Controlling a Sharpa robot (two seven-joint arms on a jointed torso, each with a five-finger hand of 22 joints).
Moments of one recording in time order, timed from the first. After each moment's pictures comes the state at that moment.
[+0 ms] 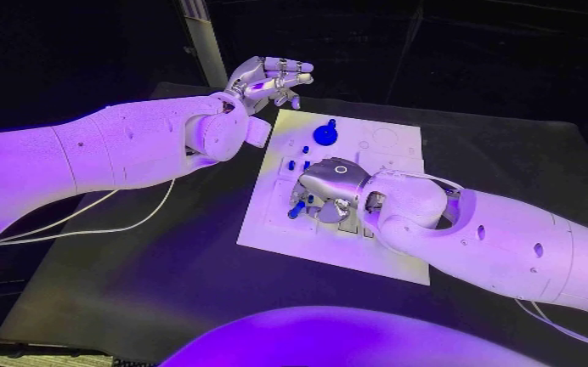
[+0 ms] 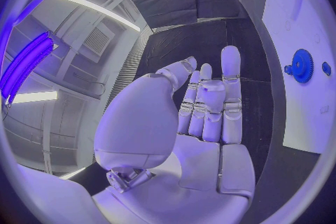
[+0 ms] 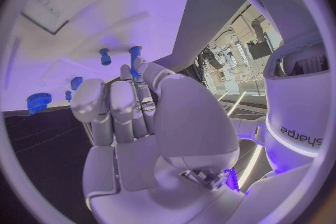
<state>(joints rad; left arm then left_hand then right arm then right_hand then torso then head) 1.28 -0.76 -0.14 1.34 0.05 -0.19 0.49 1.36 -0.13 0.44 0.00 0.15 1.02 0.17 0.12 0.07 1.12 0.10 0.25 0.08 1.30 0.01 1.19 0.74 0.18 1.22 0.11 0.60 0.81 1.06 -0.56 -0.04 1.61 -1.81 -0.15 -0.06 1.45 -0.06 0.49 -0.08 0.06 1.10 0.15 0.09 0.08 1.22 0.09 0.11 0.07 1.46 -0.01 1.10 1.05 0.12 1.34 0.08 1.26 1.04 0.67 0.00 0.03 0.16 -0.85</state>
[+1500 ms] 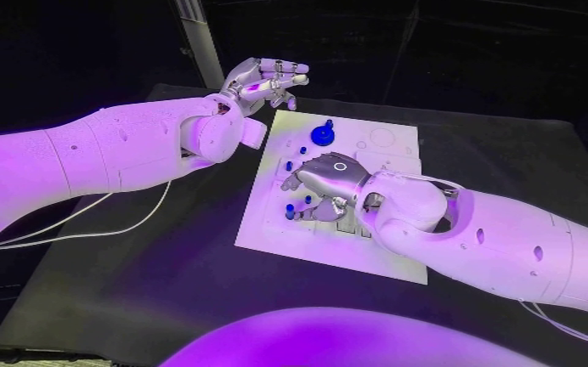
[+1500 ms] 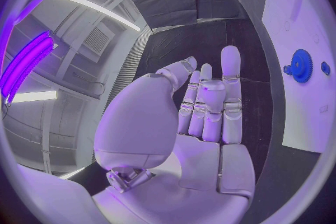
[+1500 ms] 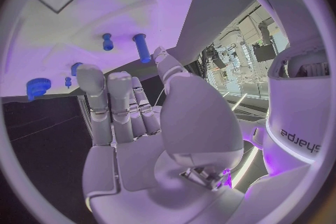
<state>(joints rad) 1.28 -0.77 -0.14 1.34 0.05 -0.18 0.48 1.36 -0.13 0.44 0.00 0.15 1.02 0.17 0.12 0.07 1.11 0.10 0.25 0.08 1.30 0.01 1.18 0.73 0.18 1.22 0.11 0.60 0.81 1.06 -0.57 -0.04 1.64 -1.85 -0.24 -0.09 1.33 -0.14 0.15 0.04 0.11 0.88 0.20 0.06 0.07 0.97 0.14 0.12 0.07 1.44 0.03 0.94 0.86 0.14 1.23 0.13 1.10 0.80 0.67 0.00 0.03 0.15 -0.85</state>
